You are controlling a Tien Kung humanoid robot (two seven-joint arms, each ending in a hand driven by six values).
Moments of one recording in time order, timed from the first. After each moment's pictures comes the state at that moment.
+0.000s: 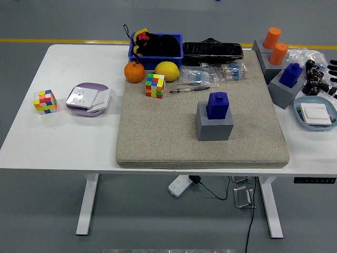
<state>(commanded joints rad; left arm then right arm) -0.02 0.26 -0.57 -0.32 0.45 -0.07 0.07 0.37 -0.38 1.64 0.89 -1.31 0.32 0.25</state>
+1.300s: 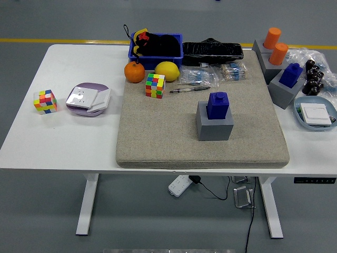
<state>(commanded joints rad) -0.03 0.28 -0.56 -0.32 0.45 -0.06 0.07 0.26 -0.34 1.84 0.97 -1.34 0.35 0.14</state>
